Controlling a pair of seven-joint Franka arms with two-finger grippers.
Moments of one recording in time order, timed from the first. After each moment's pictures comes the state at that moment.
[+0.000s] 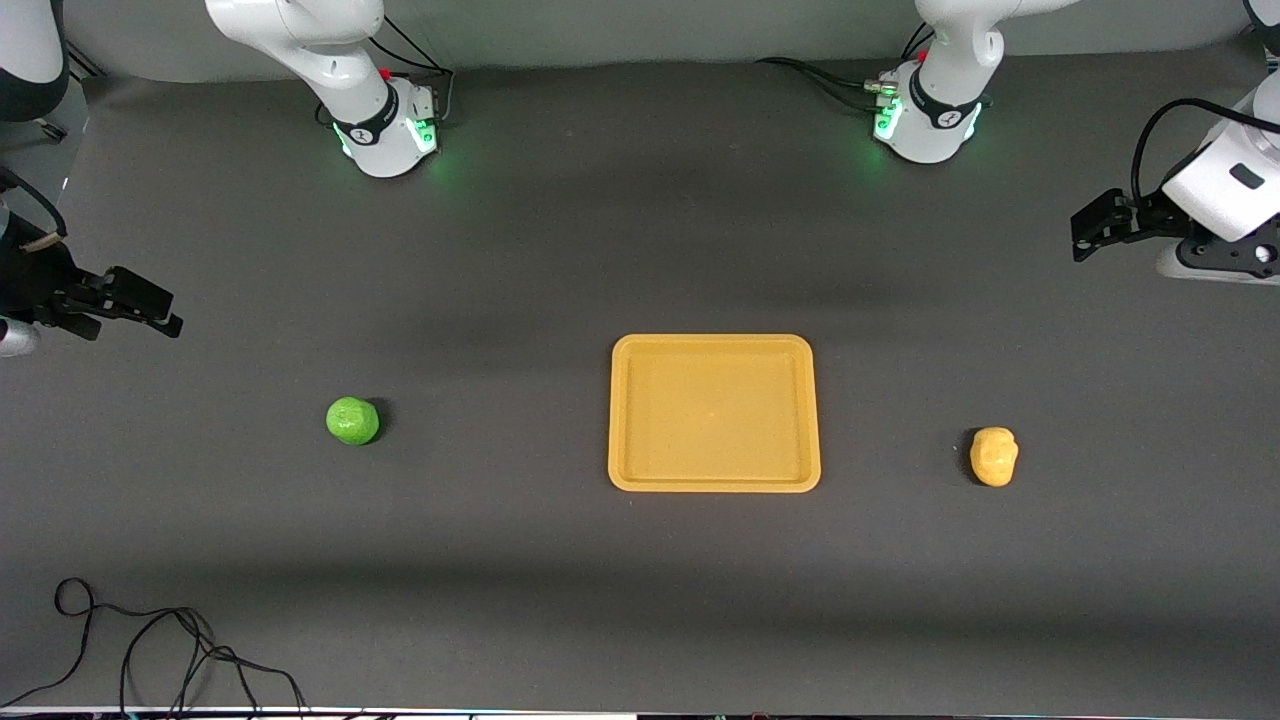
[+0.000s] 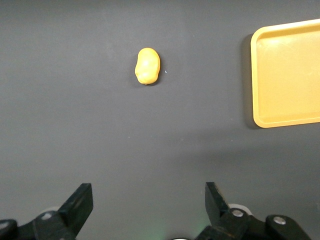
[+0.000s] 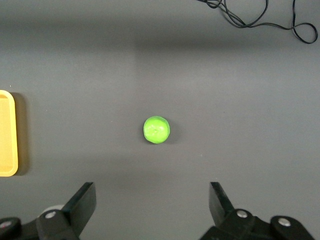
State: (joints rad) left arm 0.15 -0.13 -0.19 -1.78 0.02 1.62 0.08; right arm -0.01 0.02 -0.02 -1.62 0.03 1.69 -0.01
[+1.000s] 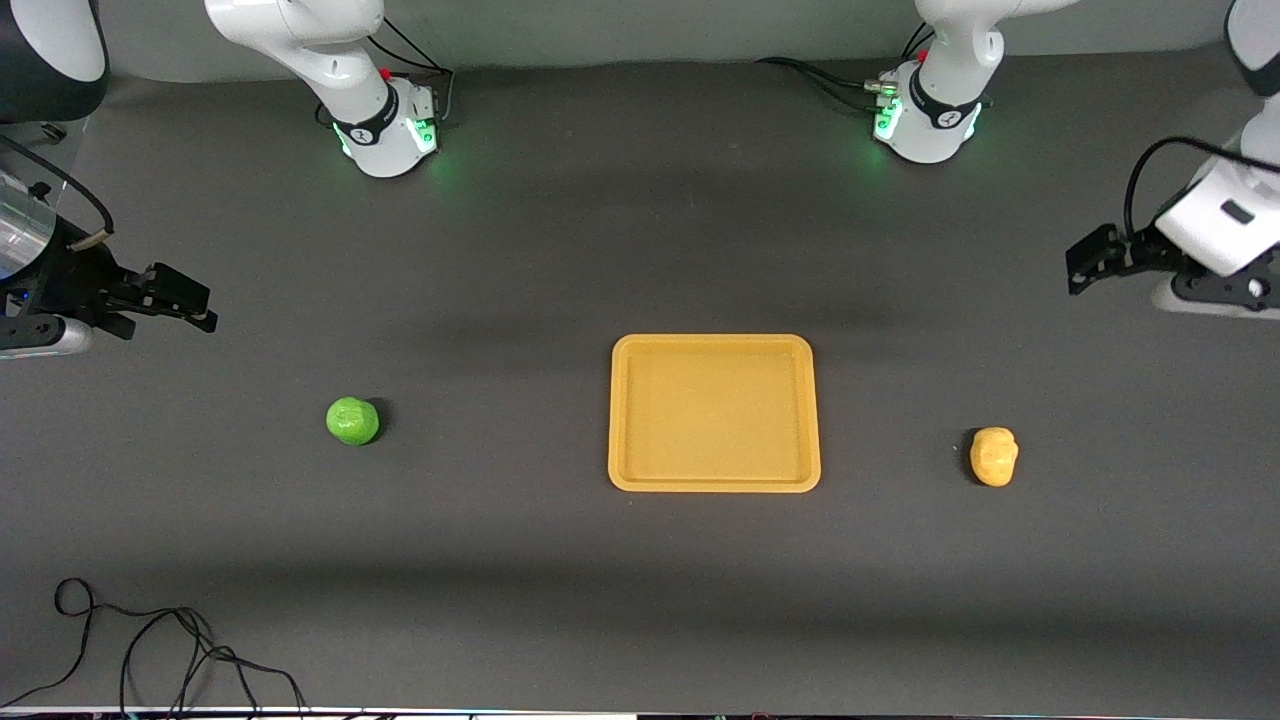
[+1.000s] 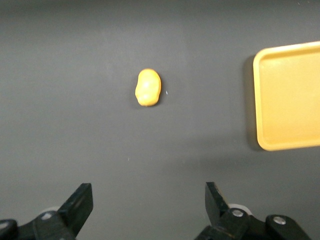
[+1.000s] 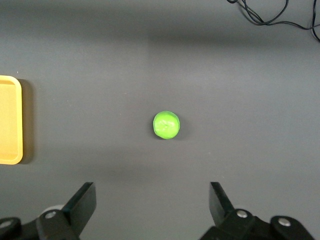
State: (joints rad) left arm 0.15 -0.04 -0.19 -1.80 0.02 1.78 0.08; right arm 0.03 0.02 -0.01 -1.63 0.02 1.68 -0.01
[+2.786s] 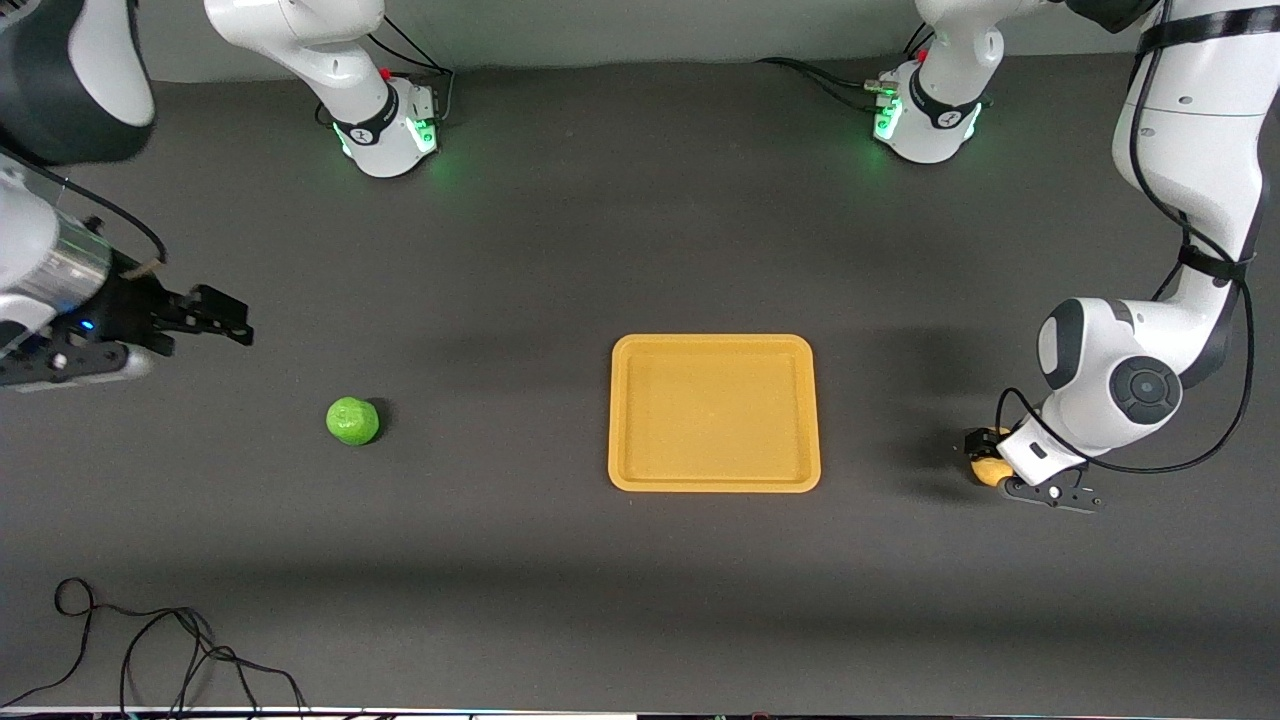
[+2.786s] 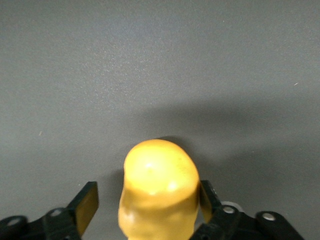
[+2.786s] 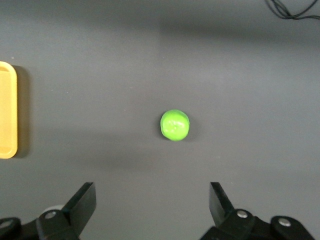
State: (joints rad) left arm 0.15 0.59 -0.14 -1.87 0.20 2.49 0.08; right arm 0.09 0.09 -0.03 -1.69 0.03 1.77 -0.03
